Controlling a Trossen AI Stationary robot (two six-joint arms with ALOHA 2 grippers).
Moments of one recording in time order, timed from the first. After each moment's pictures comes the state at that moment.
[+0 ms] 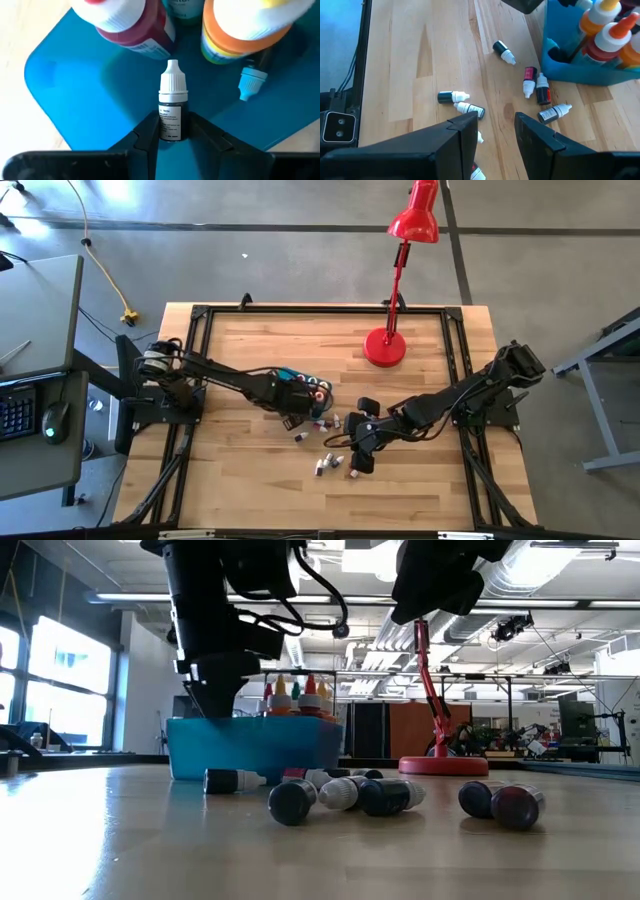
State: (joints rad) left arm -0.14 1.75 1.19 -0.86 -0.35 -0.63; right arm 0.40 1.61 1.18 -0.44 0.23 0.54
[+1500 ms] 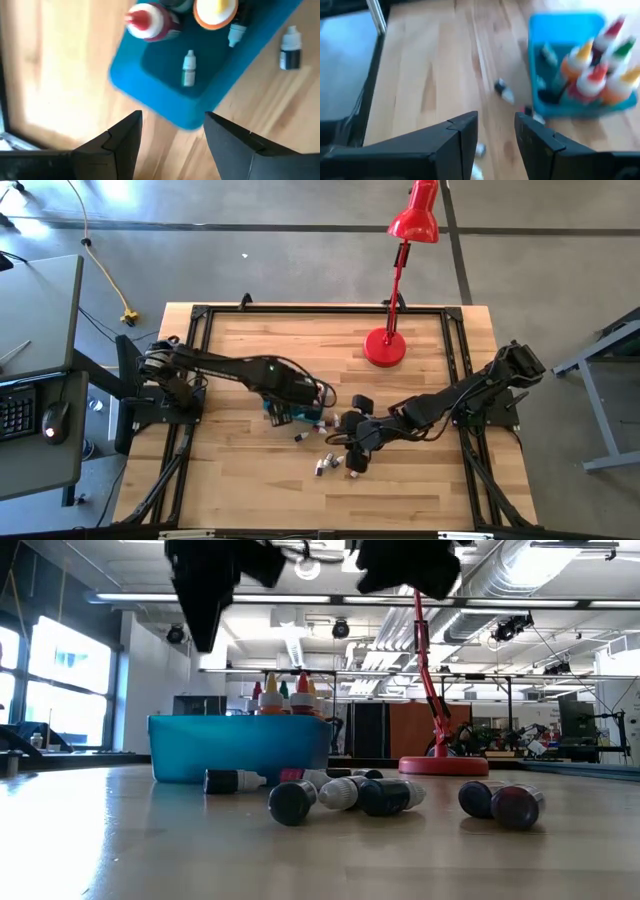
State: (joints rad) left arm -0.14 1.75 1.59 -1.43 -0.27 -0.43; right arm 0.40 1.60 1.18 -0.30 0.31 0.48
